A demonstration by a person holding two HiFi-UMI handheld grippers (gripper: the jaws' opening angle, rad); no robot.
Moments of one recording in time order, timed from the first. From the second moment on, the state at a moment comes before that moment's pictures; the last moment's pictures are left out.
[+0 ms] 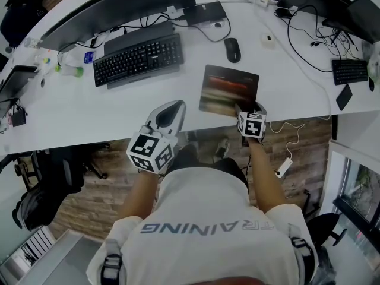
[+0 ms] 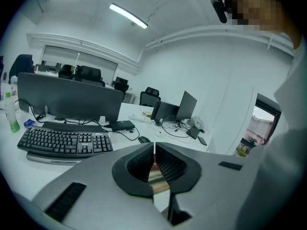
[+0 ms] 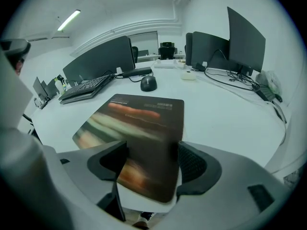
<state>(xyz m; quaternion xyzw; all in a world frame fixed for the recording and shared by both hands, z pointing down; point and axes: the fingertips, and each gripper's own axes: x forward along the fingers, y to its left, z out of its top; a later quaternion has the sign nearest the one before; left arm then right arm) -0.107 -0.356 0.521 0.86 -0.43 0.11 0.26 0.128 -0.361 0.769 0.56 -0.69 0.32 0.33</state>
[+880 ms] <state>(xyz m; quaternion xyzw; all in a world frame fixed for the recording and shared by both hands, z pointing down) -0.094 -0.334 0.485 0.85 -0.46 0.08 0.23 0.100 -0.359 0.650 0.52 -0.78 0.27 0.22</state>
